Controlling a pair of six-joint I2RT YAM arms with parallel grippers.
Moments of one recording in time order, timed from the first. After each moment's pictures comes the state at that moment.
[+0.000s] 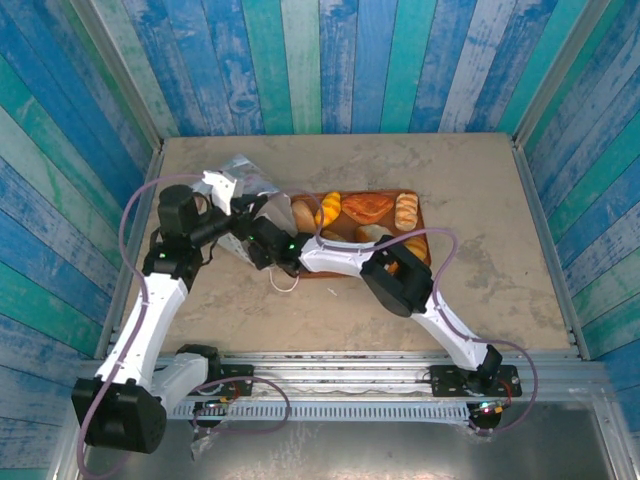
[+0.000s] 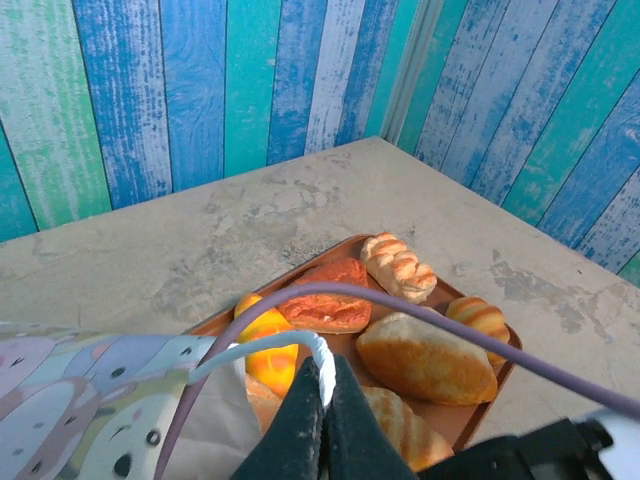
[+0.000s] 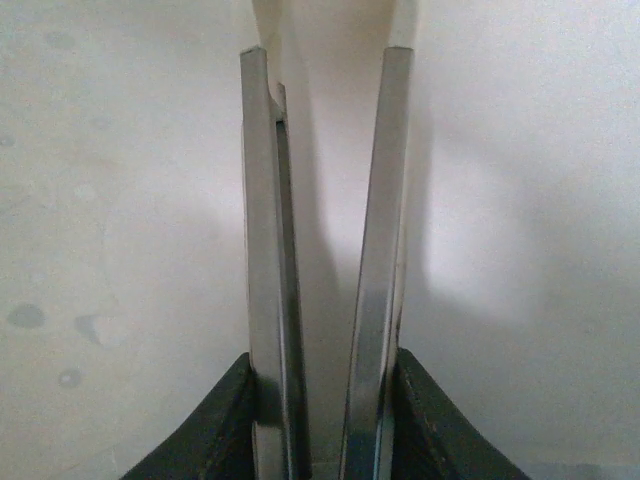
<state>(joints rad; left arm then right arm) -0.11 0.97 0.80 -0.09 0.69 0.01 1.02 2.42 1.82 -0.19 0.17 0.41</state>
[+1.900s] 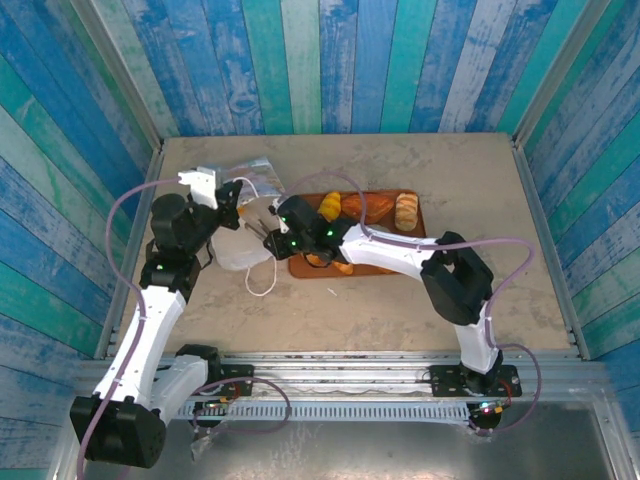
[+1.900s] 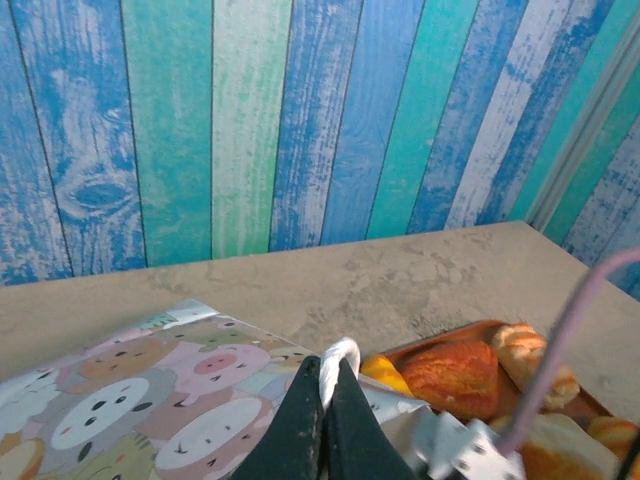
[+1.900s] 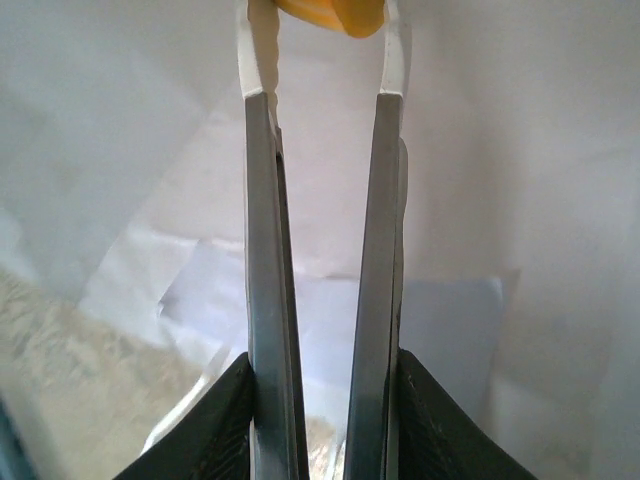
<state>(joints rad) -0.11 0.89 0.75 0.04 0.33 -0.11 0.97 1.98 1.49 -0.22 -0.10 0.51</state>
